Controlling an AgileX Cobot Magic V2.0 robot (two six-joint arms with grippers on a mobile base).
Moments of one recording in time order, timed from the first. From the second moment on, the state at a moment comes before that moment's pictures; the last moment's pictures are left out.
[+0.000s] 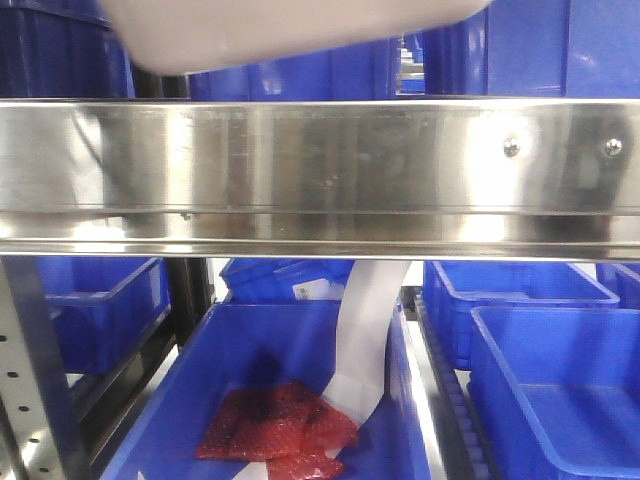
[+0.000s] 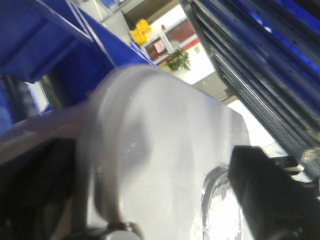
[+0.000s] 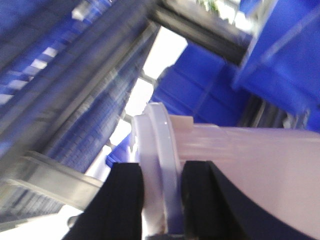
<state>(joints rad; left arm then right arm) 0.09 1.63 -1.50 -1.62 0.99 0.75 0.02 1.58 -1.44 1.77 0.72 -0.62</state>
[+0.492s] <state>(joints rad) 0.09 1.63 -1.50 -1.49 0.94 0.80 0.04 1.81 -1.53 1.77 0.78 -0.77</state>
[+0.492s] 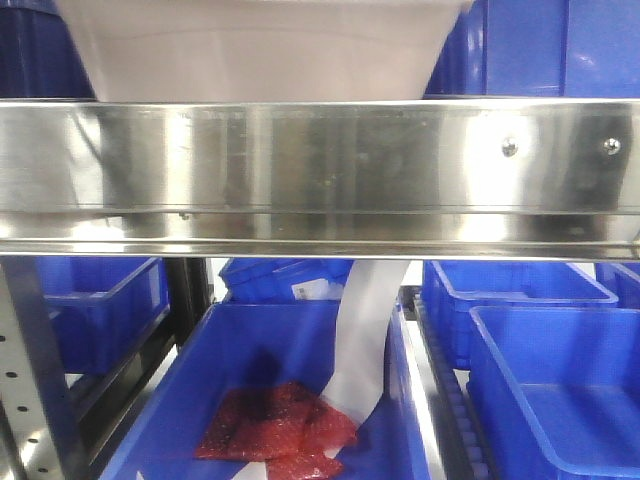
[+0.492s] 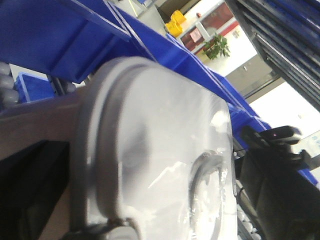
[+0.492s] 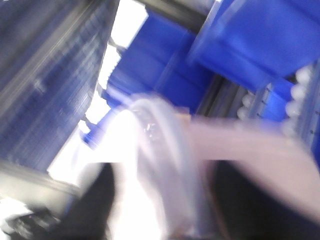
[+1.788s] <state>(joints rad) -0.01 1.36 -1.50 -0.92 0.79 0.84 0.00 1.70 -1.75 1.05 0.82 -0.84</state>
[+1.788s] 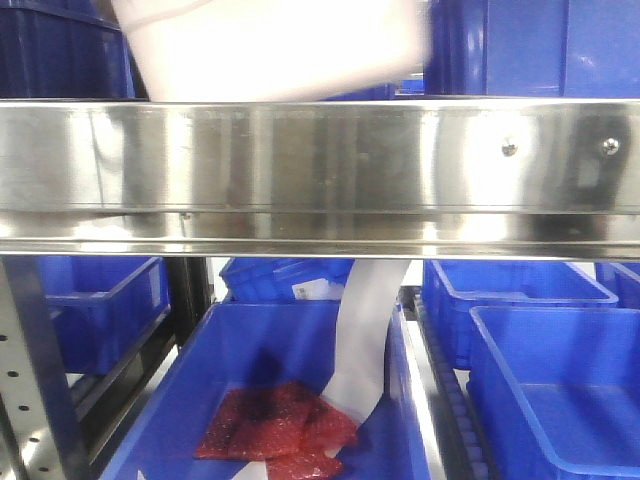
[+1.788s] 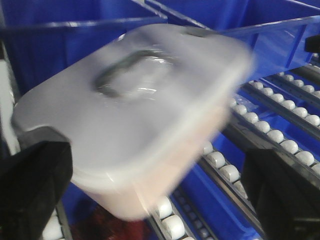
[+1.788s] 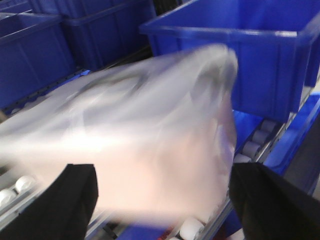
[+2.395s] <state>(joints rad) -0.01 1.10 -1.51 -0.79 1.01 0.77 0.00 1.34 -1.62 0.81 1.09 -0.64</state>
